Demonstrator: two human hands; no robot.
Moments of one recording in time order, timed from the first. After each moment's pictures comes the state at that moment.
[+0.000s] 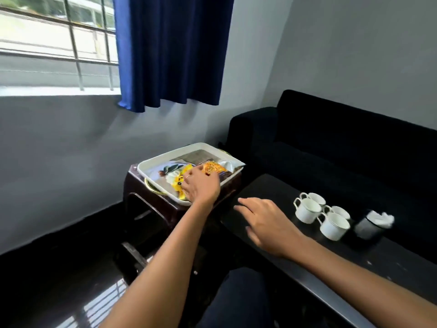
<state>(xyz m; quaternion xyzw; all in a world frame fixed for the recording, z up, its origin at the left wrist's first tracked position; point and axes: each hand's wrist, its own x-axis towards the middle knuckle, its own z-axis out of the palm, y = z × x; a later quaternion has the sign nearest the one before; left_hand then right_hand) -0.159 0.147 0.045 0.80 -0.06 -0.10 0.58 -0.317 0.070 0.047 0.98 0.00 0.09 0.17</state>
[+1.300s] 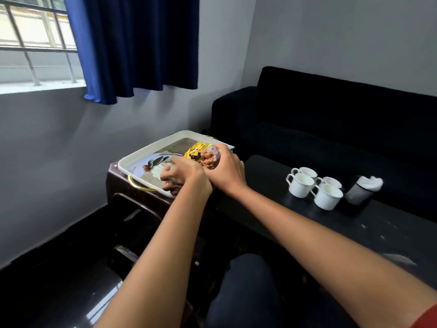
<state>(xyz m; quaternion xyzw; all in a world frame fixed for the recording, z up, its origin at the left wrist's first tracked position) -0.154 0.148 0.072 0.50 0.28 -0.14 0.80 -0.196 0.085 0.040 0.88 -0.30 0.28 -0.23</state>
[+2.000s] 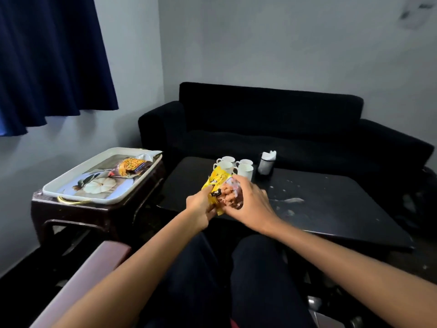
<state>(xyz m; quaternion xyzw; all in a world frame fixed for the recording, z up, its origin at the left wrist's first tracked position) -0.340 0.155 0.019 0.56 -0.08 -0.49 0.67 -0.472 0.119 0.021 0.87 -0.38 0.29 -0.13</state>
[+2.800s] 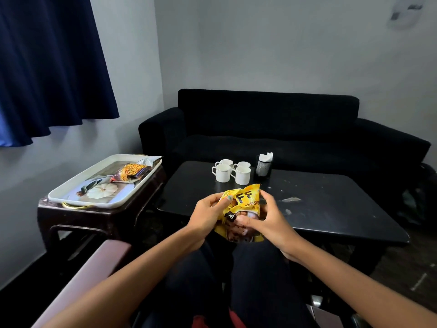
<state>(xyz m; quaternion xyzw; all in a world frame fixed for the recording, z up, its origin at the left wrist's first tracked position) -0.366 0.204 0.021 0.55 -0.43 -0.45 0.56 -0.533 0.153 0.010 0.71 -0.38 0.34 -0.49</state>
